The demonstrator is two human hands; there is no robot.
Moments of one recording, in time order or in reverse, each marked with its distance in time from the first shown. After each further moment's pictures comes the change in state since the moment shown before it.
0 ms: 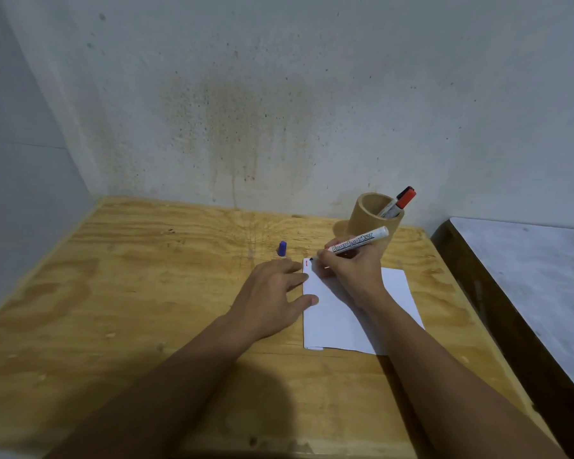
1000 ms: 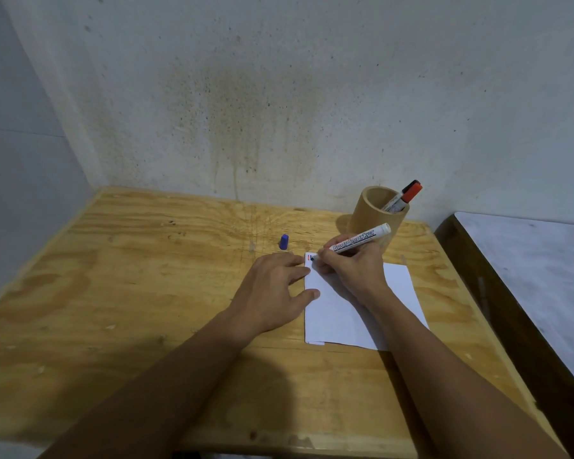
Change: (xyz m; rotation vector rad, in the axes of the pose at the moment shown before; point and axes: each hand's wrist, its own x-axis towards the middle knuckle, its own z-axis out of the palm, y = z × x) left_hand -0.001 -0.001 0.005 0.005 0.034 -0.010; right_hand 0.007 0.016 0.000 -0.049 -0.049 -0.018
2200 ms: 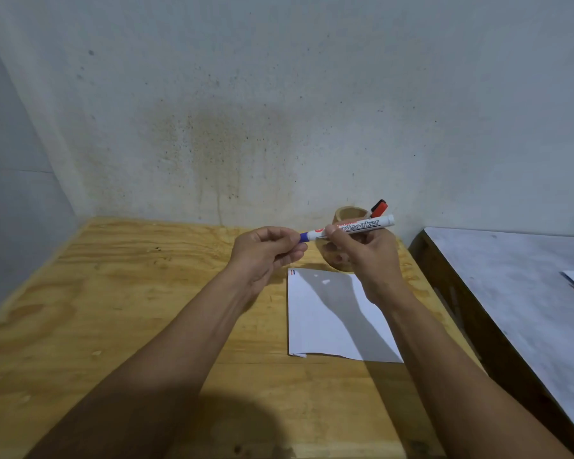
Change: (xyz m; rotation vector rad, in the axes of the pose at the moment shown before) left_hand 0.064 0.035 -0.048 -1.405 0.130 -0.680; right_hand -0.018 -0.075 -0.036 0.201 0.054 -0.157
